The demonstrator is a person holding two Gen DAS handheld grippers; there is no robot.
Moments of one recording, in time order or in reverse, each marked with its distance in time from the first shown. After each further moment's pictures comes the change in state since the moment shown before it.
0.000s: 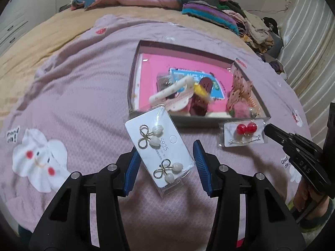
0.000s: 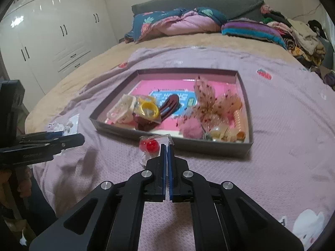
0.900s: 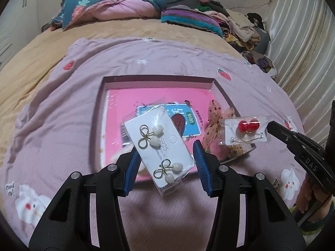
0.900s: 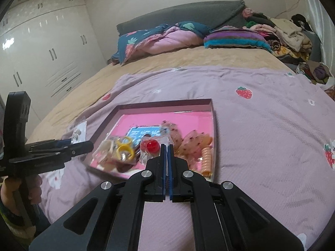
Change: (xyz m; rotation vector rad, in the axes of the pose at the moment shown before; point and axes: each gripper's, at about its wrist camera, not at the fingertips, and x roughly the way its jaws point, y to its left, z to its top) left arm 0.026 -0.056 0.073 0.117 -0.028 -0.043; right arm -0.019 -0.055 0.049 0.115 -0.100 -0.042
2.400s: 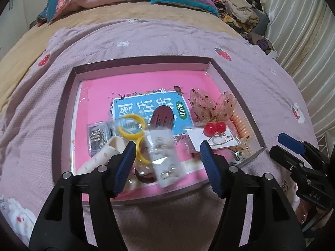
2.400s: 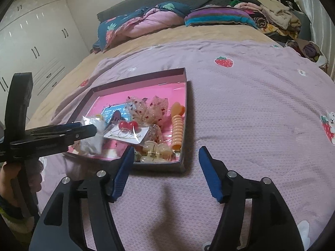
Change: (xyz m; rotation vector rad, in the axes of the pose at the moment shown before) left arm 0.061 -0.021 0.009 0.046 0.121 -0.008; right arm 0.020 -0.038 -0.028 0.077 0.123 -0.073
